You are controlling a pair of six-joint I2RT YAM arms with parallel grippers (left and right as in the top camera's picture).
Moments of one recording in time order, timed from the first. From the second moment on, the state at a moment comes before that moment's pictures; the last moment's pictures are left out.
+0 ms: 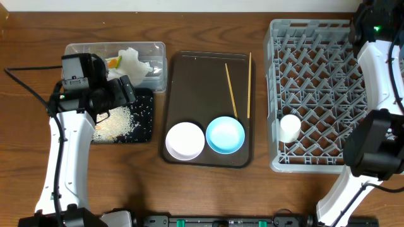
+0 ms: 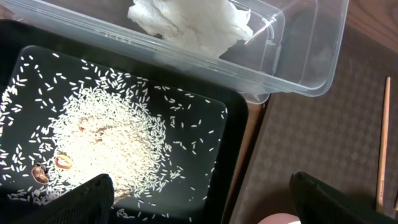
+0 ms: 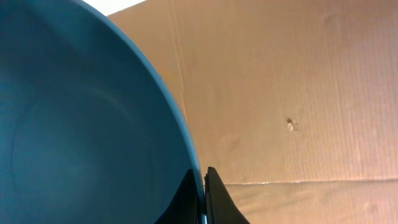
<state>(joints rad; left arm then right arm) 0.16 1.41 1.17 -0.80 0.16 -0.22 -0.16 2.06 1.85 -0.19 1.00 -0.90</state>
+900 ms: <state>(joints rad) 0.16 1.41 1.17 -0.80 0.16 -0.22 -0.05 2.13 1.85 -0.25 0.96 -0.97</state>
